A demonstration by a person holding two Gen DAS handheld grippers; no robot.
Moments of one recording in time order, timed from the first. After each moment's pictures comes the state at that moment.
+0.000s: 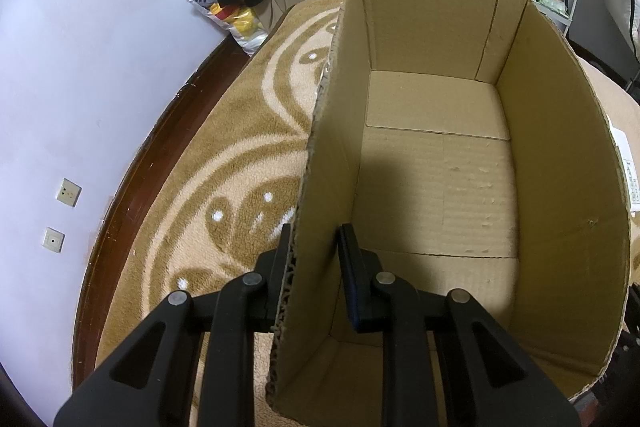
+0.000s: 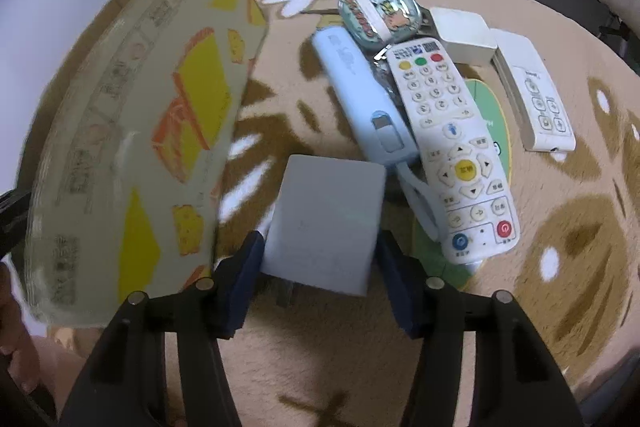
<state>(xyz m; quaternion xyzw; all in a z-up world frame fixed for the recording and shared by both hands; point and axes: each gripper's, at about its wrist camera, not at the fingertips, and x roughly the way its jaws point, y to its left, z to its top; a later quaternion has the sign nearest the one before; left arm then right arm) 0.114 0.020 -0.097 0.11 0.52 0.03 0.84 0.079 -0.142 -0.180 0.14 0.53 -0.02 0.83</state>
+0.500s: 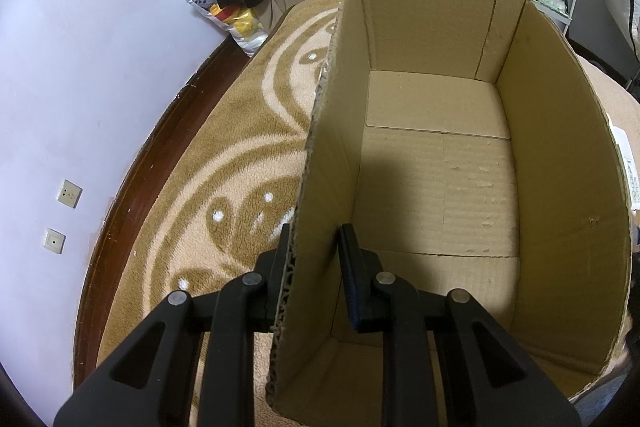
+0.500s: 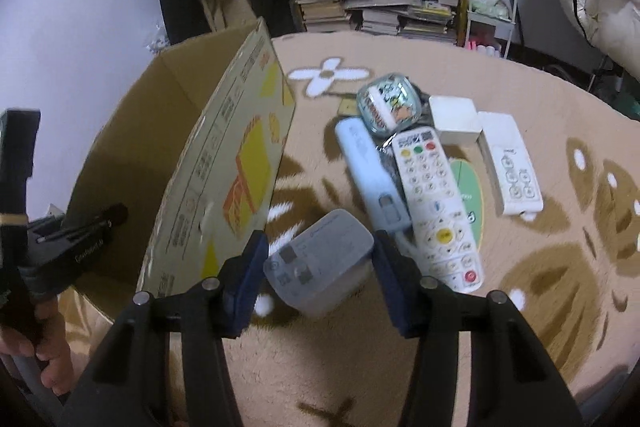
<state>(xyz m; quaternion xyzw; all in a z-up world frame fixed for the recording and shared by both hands) 0.115 0.020 -0.097 0.11 0.52 0.03 0.85 0.074 -0.149 -0.129 0.13 0.45 -0.03 0.88</state>
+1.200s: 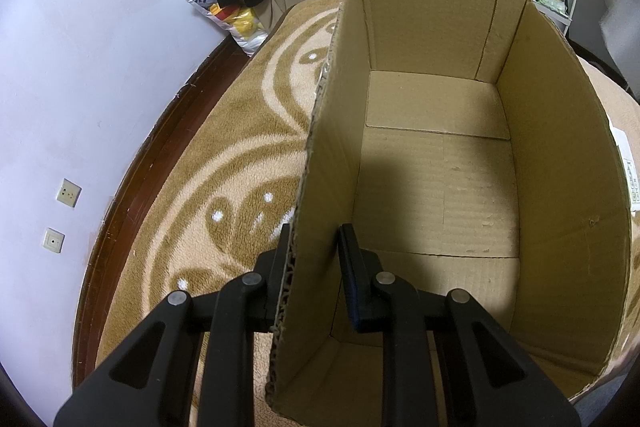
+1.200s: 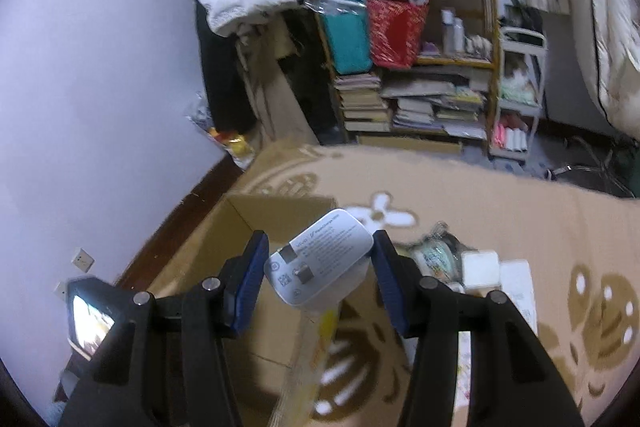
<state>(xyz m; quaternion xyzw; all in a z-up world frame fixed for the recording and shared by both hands) 0.114 0.018 -0.098 0.11 0.52 0.03 0.85 0.120 -0.129 -0.017 0.11 0.33 0.03 0.94</state>
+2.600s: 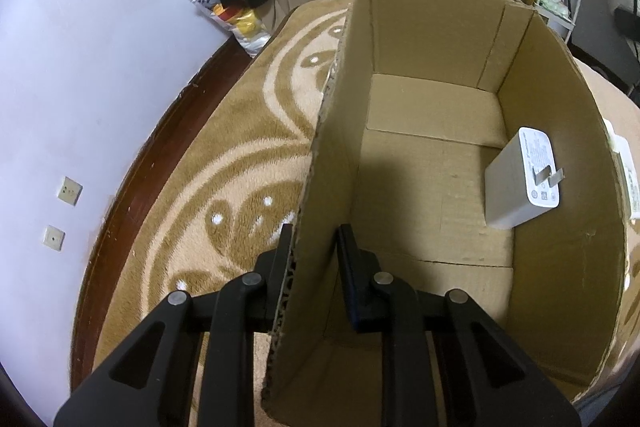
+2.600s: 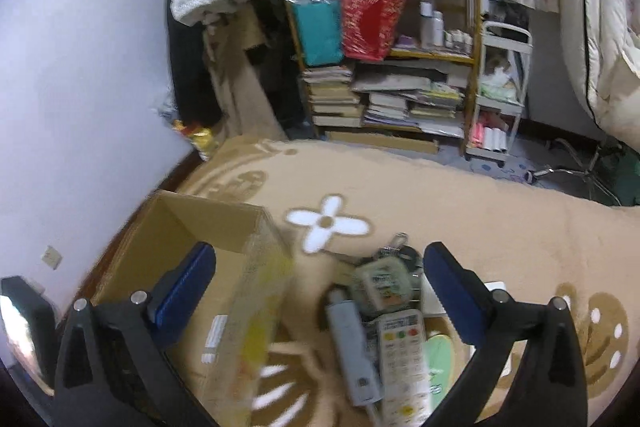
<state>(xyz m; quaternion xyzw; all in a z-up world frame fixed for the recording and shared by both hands) 0.116 0.016 -0.093 0.11 0.52 0.03 0.85 0.159 -0.190 -0.070 0.09 0.36 -0.02 0.93</state>
